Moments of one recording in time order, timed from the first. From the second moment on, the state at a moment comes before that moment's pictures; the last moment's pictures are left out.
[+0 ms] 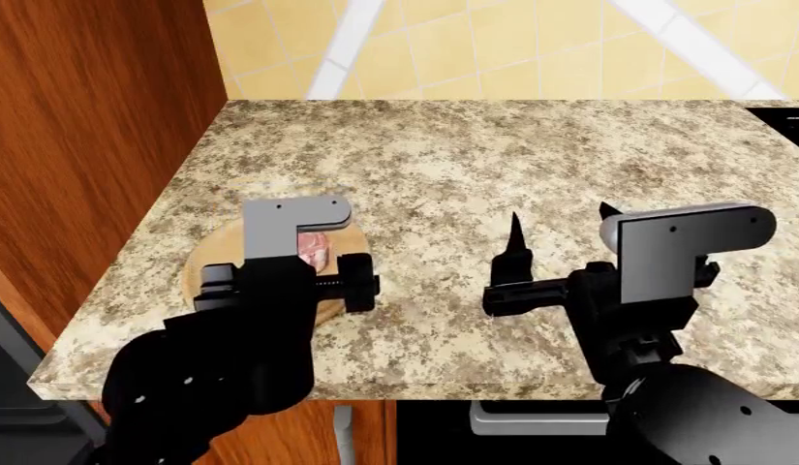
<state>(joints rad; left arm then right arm) -0.74 -0.19 0.32 0.20 -1.08 -1.10 -1.09 0.52 0.54 -0.24 -0.69 0.84 0.88 0.64</state>
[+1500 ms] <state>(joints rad) -0.83 -0.23 0.33 0.30 -1.16 -1.12 -1.15 0.51 0.56 -0.23 -0.74 0.87 0.88 0.69</state>
